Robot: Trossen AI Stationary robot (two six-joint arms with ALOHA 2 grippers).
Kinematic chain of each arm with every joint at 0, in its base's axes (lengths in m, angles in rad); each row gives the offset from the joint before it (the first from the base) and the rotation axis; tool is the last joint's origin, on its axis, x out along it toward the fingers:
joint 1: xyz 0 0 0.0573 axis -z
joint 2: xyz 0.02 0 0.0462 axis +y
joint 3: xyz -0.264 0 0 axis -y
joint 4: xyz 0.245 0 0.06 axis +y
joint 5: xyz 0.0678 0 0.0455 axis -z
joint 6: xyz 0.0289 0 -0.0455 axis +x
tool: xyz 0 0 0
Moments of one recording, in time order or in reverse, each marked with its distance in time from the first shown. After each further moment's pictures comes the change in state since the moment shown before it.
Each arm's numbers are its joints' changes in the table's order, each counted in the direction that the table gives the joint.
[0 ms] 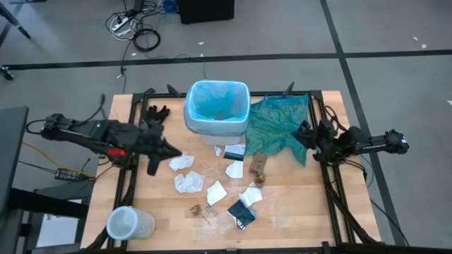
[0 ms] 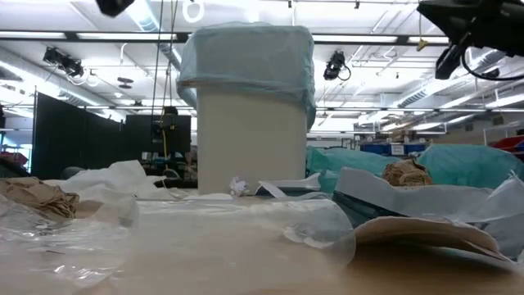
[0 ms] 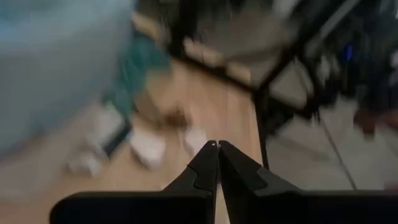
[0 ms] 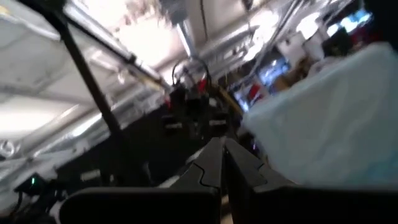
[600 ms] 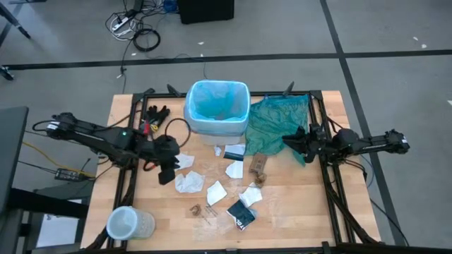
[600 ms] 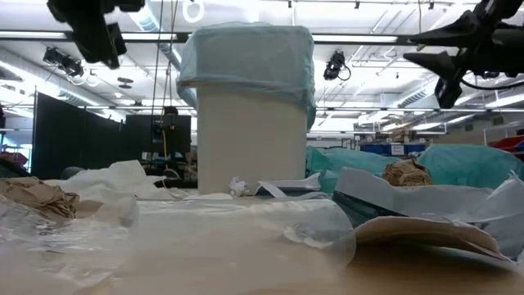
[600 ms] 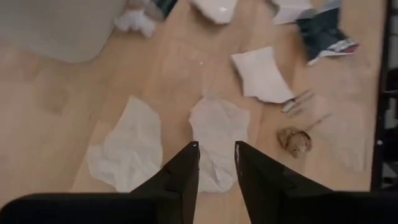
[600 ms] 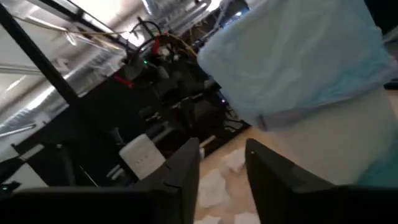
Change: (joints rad) left arm -0.004 0.245 0.002 0.356 0.027 -0.015; right arm 0.000 0.010 0.004 0.252 0.050 0.086
